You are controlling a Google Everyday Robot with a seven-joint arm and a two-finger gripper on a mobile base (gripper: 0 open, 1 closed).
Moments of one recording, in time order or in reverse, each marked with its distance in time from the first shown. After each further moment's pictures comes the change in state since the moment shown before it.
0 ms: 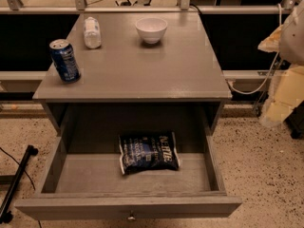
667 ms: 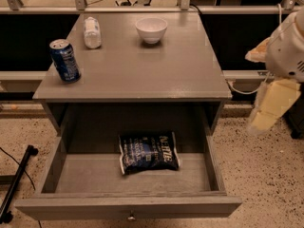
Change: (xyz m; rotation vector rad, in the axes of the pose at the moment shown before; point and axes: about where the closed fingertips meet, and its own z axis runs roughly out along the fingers) arm -0.012 0.009 0.025 -0.022 -0.054 -0.024
